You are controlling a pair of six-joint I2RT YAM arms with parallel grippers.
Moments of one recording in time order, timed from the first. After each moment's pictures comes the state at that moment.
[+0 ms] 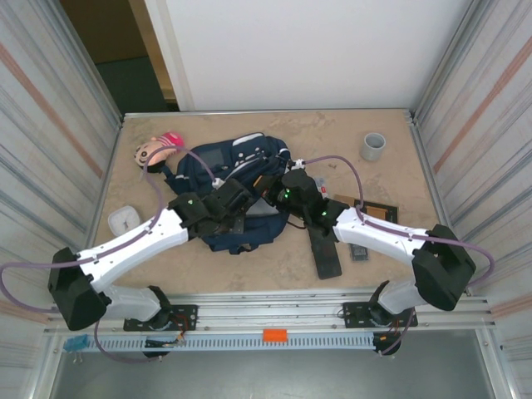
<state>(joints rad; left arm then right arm) -0.87 1.28 1.11 -0.92 -0.24 -0.72 0.86 1.42 0.92 0.14 0.09 1.28</state>
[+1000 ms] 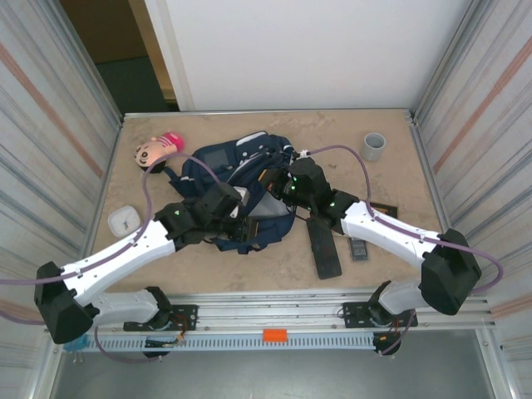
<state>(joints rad) -0.89 1.18 1.02 -0.79 -0.03 -0.58 0.80 1.39 0.99 0.02 0.00 1.22</state>
